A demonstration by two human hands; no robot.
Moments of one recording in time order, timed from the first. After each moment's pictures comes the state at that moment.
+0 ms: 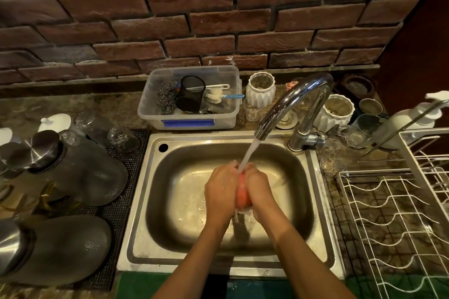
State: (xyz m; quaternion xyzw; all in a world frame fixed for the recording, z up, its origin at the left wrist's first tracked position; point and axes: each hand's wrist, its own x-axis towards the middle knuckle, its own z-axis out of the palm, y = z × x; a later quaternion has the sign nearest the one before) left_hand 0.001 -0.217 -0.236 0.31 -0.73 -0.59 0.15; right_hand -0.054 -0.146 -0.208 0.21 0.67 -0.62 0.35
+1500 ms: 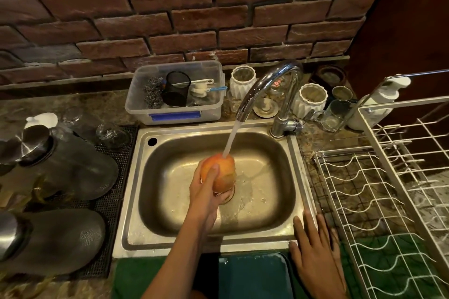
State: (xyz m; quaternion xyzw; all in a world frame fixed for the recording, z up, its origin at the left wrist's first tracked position) left_hand 0.040 -0.219 -0.230 0.35 -0.40 -0.85 0.03; right_hand 0.086 0.062 -0.290 -0.11 0.98 -0.10 0.11
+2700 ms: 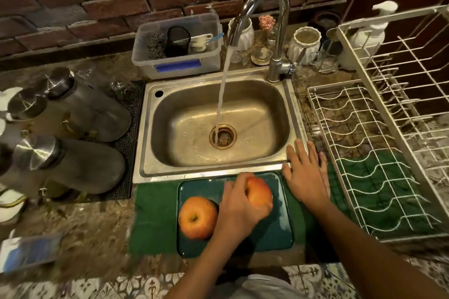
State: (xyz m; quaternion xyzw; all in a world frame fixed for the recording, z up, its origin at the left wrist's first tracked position) left_hand 0.212 -0.104 -0.206 0.23 -0.86 -0.44 -0.14; right_hand 0.092 0.072 -0.318 -0.12 0.99 -0.08 0.06
